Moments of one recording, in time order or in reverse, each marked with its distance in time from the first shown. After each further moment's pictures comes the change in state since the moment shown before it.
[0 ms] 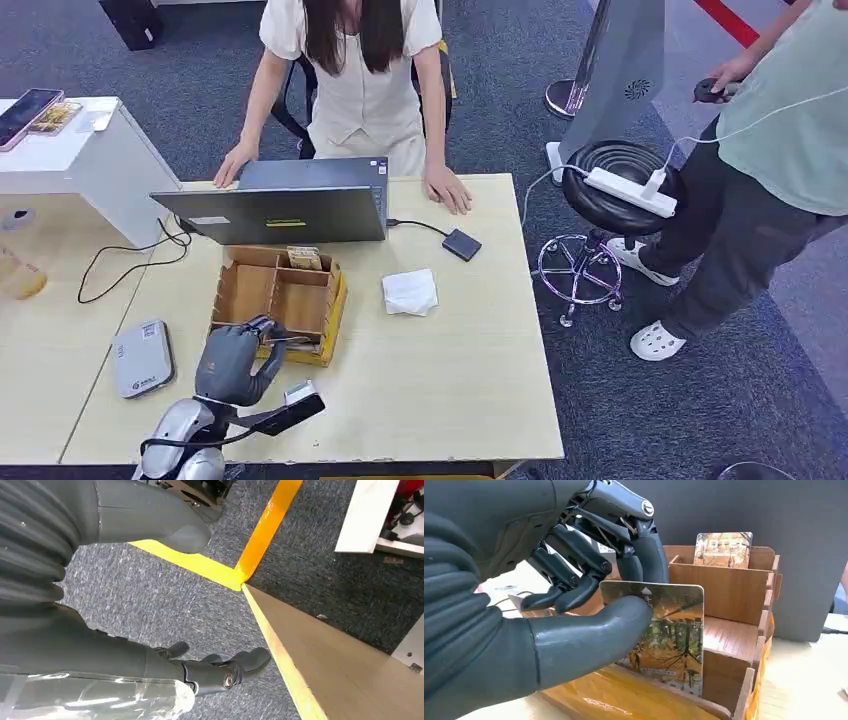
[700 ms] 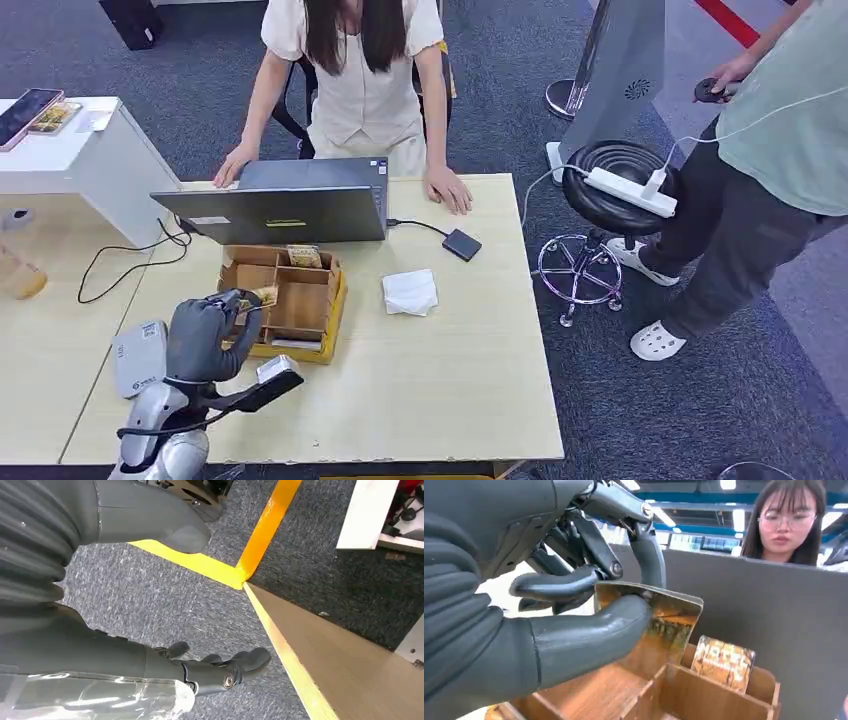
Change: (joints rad) left arm -0.027 0.011 0.059 -0.114 0.094 0.061 -0.050; right arm 0.004 0.003 -0.029 0.000 0.012 -0.005 -0.006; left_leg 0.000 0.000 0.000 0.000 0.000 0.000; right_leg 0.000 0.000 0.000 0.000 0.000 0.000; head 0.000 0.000
